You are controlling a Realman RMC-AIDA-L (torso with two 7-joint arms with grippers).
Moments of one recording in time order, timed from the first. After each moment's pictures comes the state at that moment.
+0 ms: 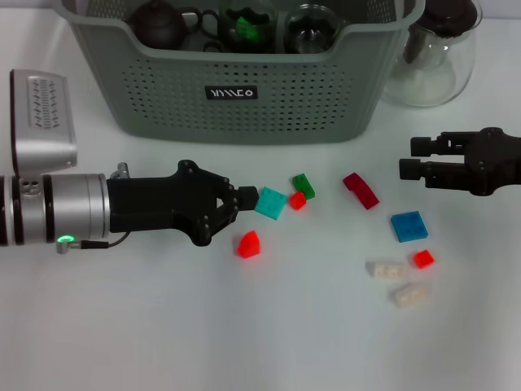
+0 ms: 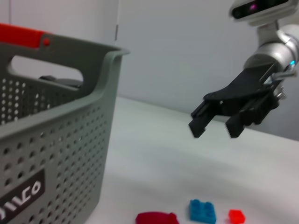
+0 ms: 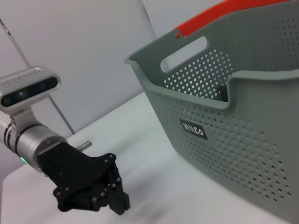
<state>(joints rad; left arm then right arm) -0.51 -2.17 0.66 0.58 2.11 1.54 -1.14 0.51 2.02 -0.68 -0.71 -2.06 -1.65 1.61</state>
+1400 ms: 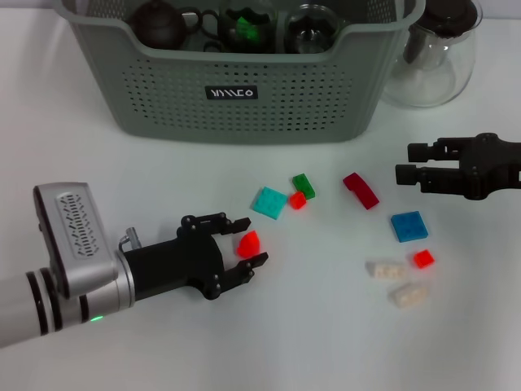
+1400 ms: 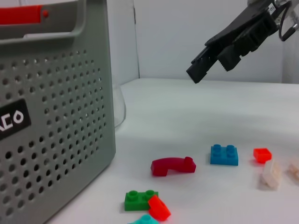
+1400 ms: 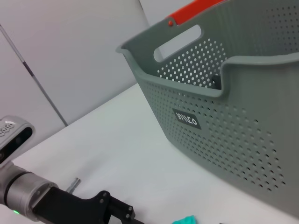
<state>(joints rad) -0.44 -2.18 0.49 0.21 2.09 1.29 -0.54 0.52 2.03 -0.68 -0.70 -2.09 -1.62 1.61</state>
